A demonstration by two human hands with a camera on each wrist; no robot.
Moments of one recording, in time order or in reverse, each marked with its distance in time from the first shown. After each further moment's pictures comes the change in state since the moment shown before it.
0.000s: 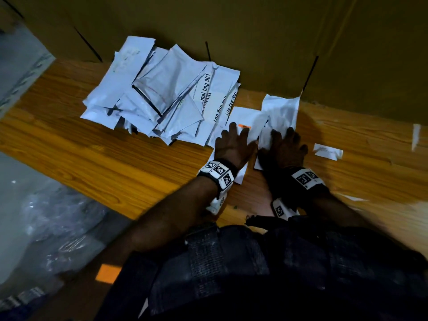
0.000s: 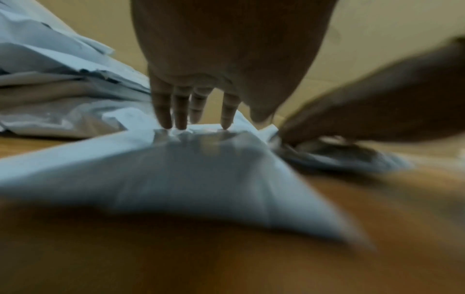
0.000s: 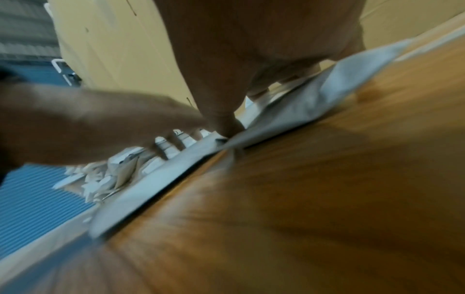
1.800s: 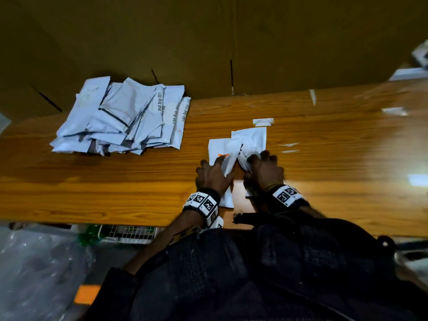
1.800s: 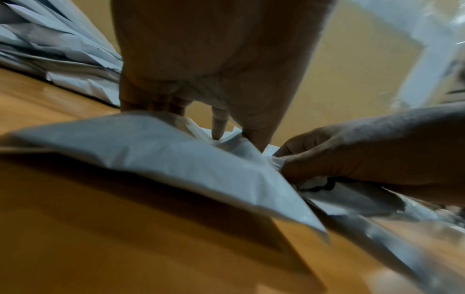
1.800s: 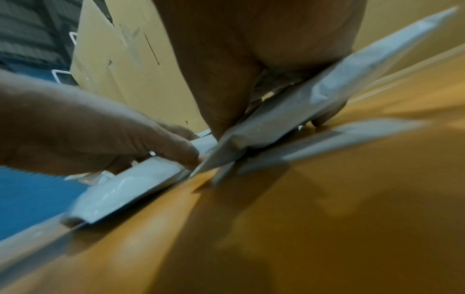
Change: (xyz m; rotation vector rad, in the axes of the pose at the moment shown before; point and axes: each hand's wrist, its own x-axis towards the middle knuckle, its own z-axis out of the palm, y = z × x) left_hand -0.156 0.038 -0.013 -0.159 -0.266 -0.047; right_hand -0.180 0.050 0.012 0.034 0.047 0.133
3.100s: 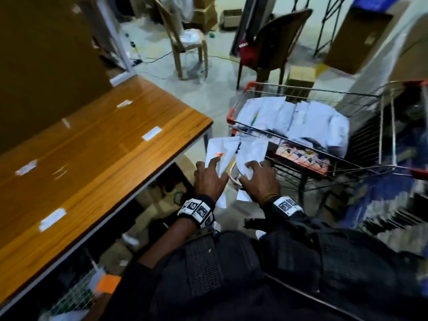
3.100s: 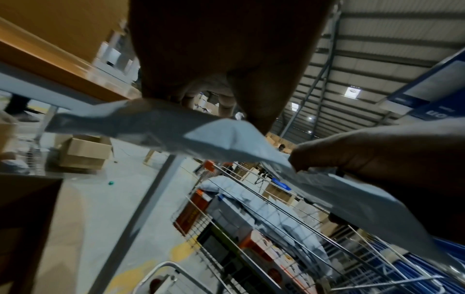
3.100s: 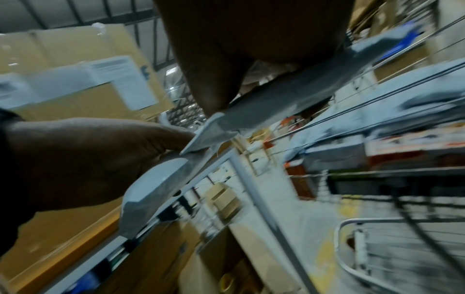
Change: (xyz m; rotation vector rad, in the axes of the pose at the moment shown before) left_hand -0.366 0.356 0.209 -0.139 -0.328 0.784; right_hand -0.439 0.400 -0.020 0.471 0.498 0.936
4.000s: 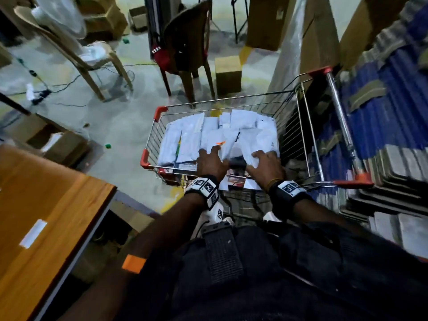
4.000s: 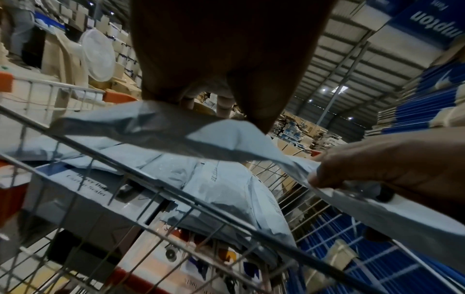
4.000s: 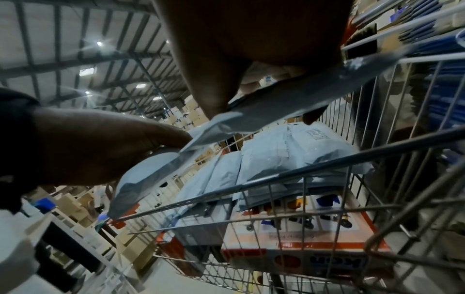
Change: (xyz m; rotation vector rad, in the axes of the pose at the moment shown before) left_hand 0.175 0.254 0.198 0.180 -0.253 0.254; right_hand 0.200 0.213 -0.142 0.034 0.123 0.370
